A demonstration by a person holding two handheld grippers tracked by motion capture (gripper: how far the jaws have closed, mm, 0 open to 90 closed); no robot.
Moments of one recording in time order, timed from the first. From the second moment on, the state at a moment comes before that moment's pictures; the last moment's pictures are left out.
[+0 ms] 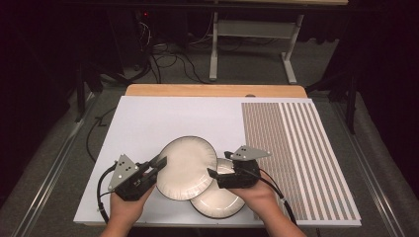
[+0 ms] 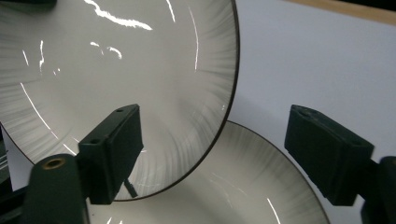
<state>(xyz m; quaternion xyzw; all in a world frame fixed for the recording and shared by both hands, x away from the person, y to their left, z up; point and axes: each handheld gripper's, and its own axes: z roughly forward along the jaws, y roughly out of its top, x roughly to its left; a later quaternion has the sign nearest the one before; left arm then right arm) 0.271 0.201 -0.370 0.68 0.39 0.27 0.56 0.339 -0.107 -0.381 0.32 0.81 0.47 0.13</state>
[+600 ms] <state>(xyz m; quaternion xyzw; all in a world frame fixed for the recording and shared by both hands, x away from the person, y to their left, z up) 0.269 0.200 -0.370 0.68 0.38 0.28 0.56 0.349 -0.091 -0.391 0.35 0.82 0.45 0.07</state>
